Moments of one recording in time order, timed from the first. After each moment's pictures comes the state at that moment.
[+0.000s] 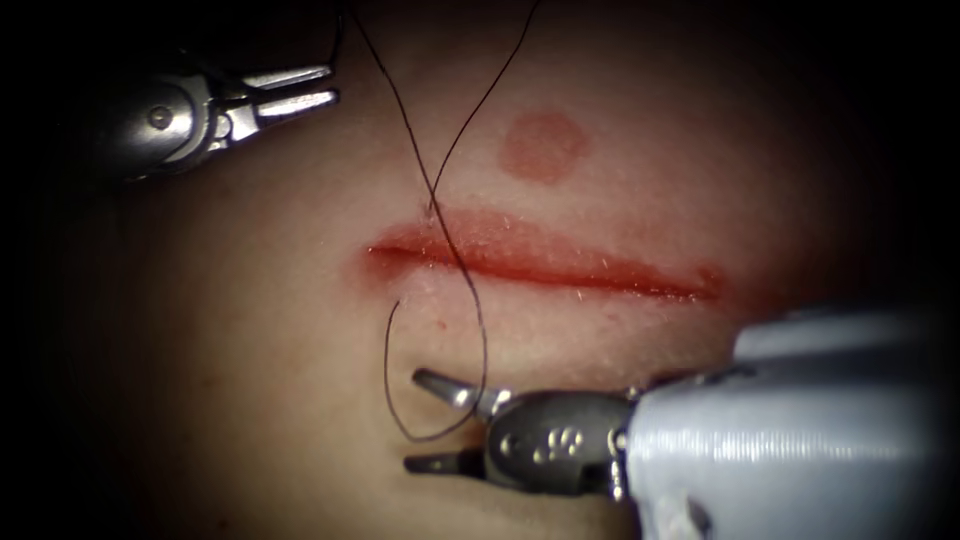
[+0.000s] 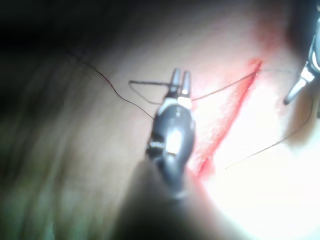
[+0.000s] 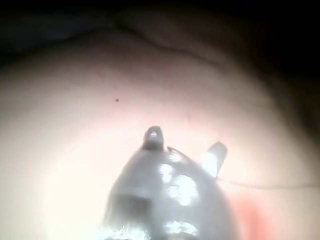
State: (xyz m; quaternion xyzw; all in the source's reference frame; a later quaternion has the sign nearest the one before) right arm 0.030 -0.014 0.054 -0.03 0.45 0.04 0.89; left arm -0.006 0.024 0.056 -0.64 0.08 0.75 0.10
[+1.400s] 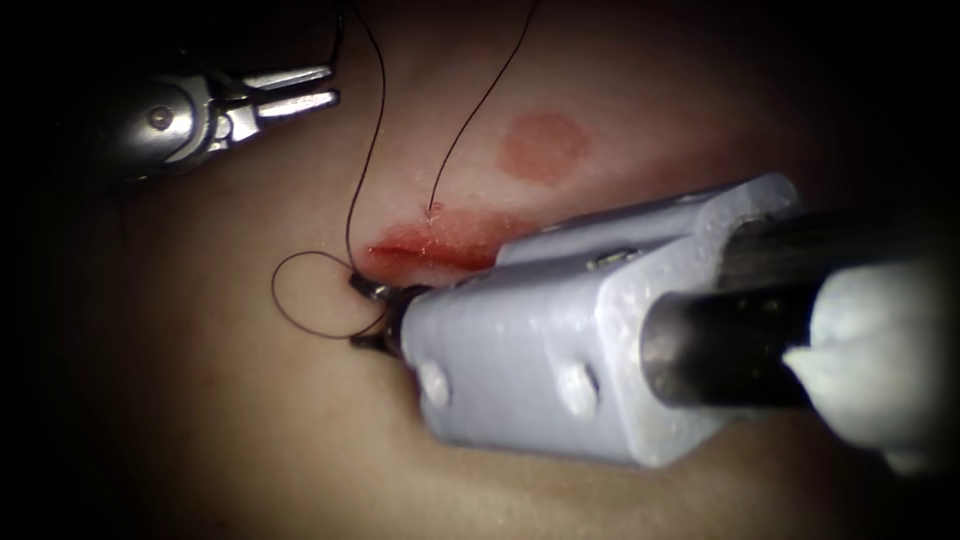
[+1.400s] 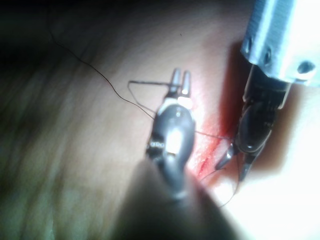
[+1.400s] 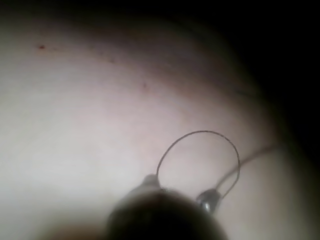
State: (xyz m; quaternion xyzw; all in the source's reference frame) right arm 0.040 -0.011 0.075 -0.11 0.33 -0.03 0.94; left arm -0.006 0.024 0.056 -0.64 0.08 0.75 0.10
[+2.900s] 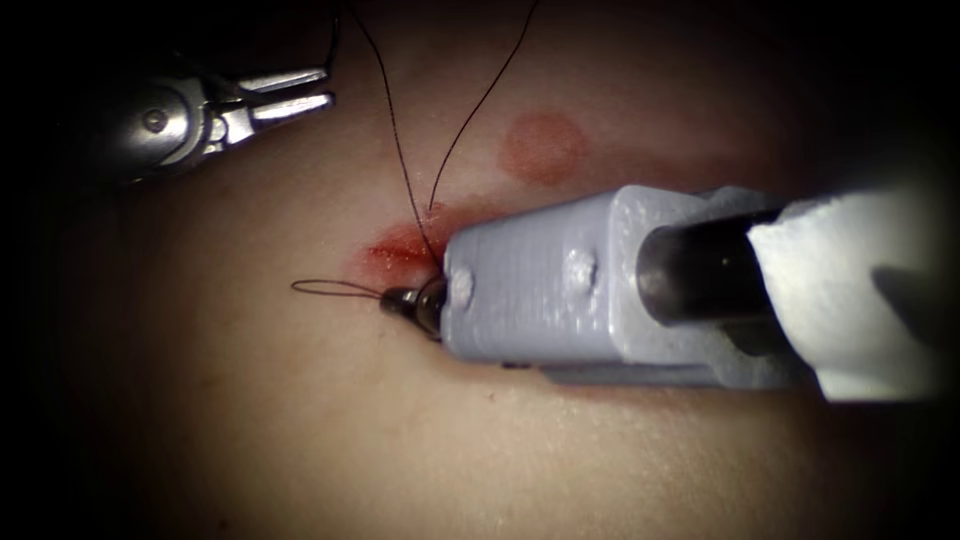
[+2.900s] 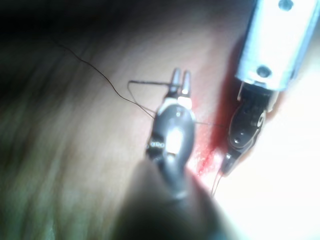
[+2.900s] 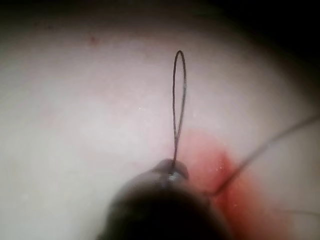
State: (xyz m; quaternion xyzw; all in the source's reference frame) right arm 0.038 -0.011 0.080 0.03 0.32 0.14 0.94; left arm -0.006 0.024 0.056 -0.64 0.08 0.75 0.10
